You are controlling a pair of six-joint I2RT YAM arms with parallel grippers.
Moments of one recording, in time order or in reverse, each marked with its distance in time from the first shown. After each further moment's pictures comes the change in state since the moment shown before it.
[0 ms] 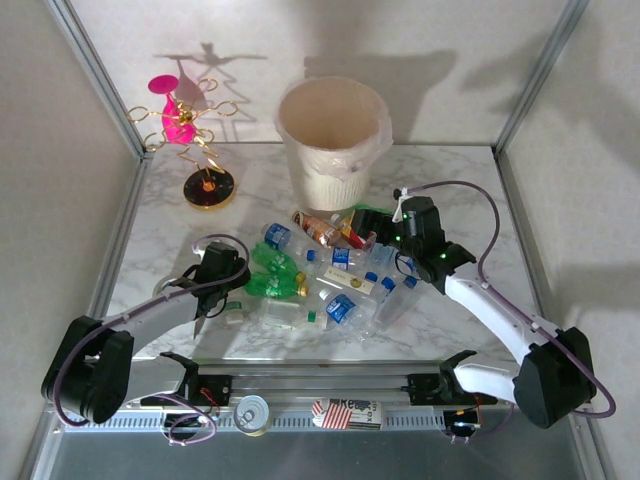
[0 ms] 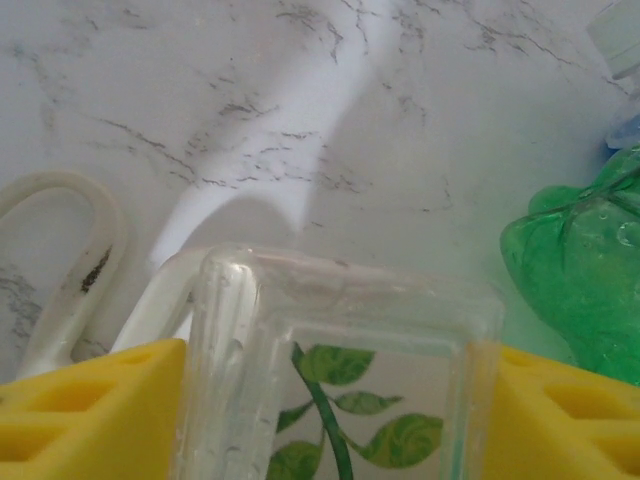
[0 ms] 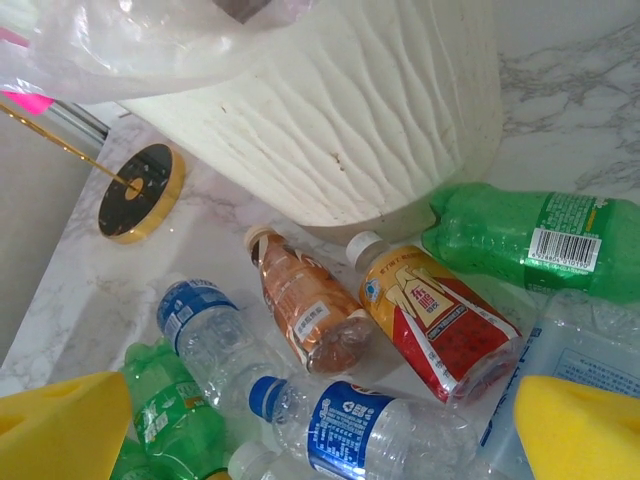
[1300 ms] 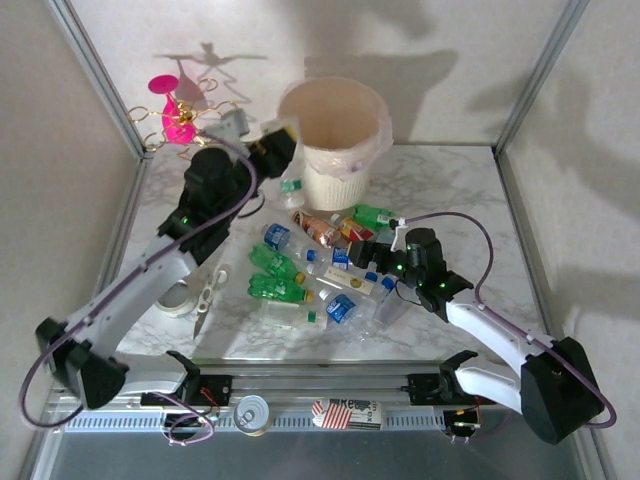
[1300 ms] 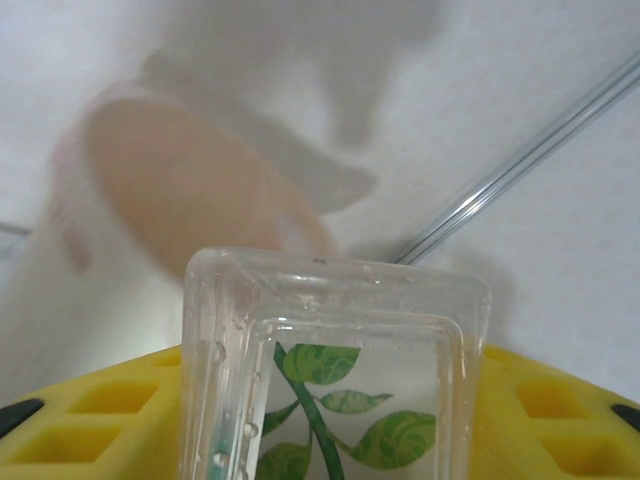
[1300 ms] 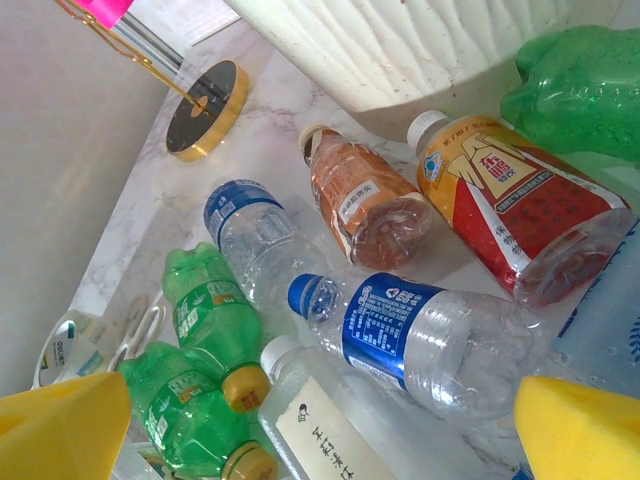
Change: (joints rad) left arm -0.222 0.115 0.902 0.180 0.158 -0.018; right arm 0.009 -0.084 -0.304 0.254 -0.205 0.041
